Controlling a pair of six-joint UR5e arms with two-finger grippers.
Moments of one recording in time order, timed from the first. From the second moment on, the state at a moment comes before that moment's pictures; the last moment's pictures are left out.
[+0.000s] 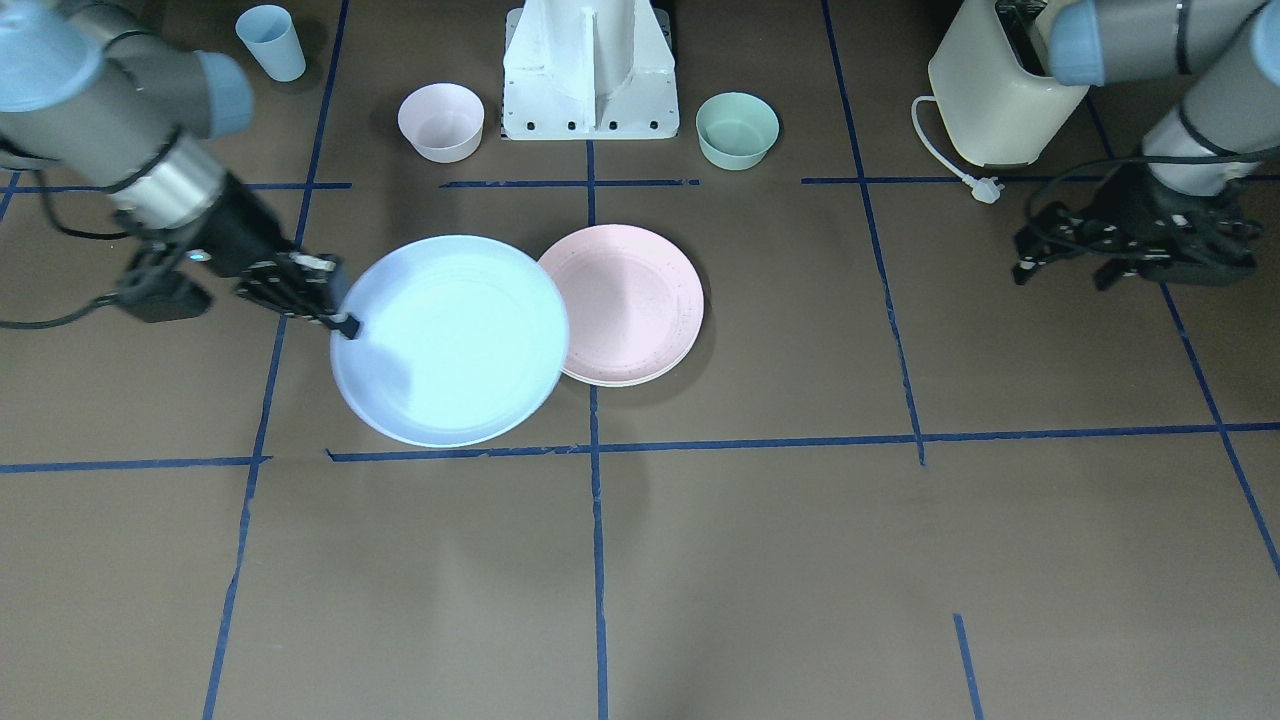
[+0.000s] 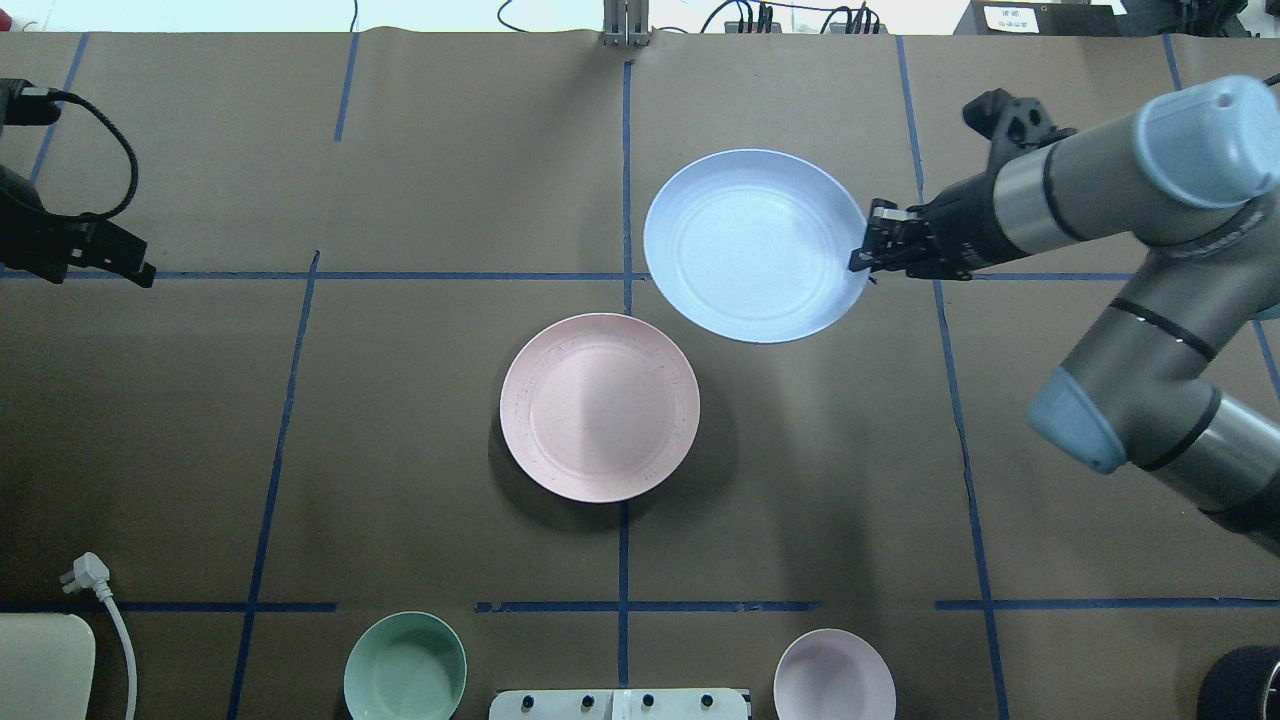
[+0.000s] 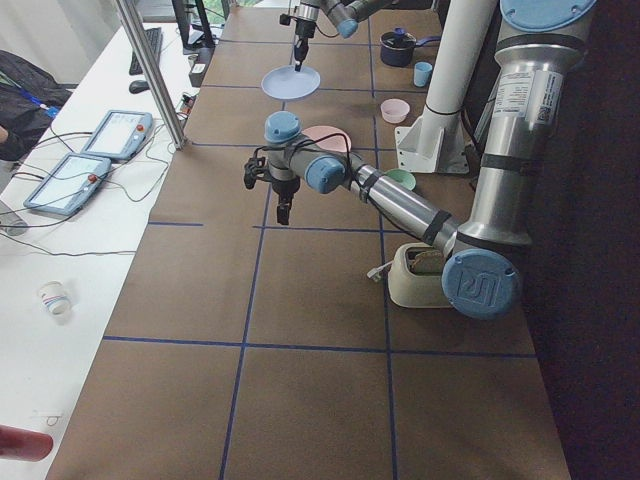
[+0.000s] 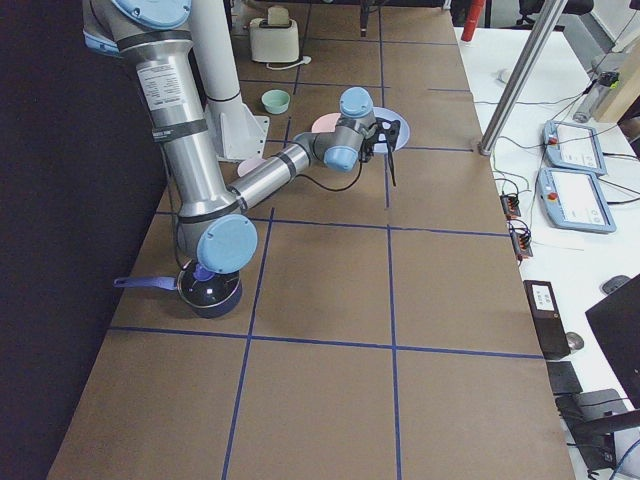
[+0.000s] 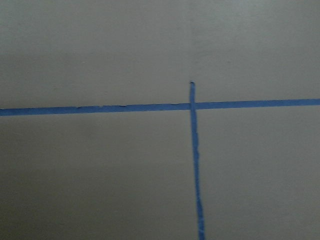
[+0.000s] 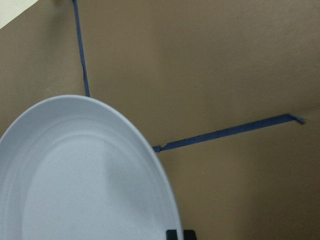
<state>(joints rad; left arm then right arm) -1.13 -1.67 -1.91 -1.66 -2.27 -0.58 0.79 -1.23 1.81 -0.99 2.06 1.48</state>
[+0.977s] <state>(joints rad) -1.25 -1.62 -1.81 -1.67 -2.29 -0.35 0.47 -1.16 1.83 -1.10 1.74 1.53</state>
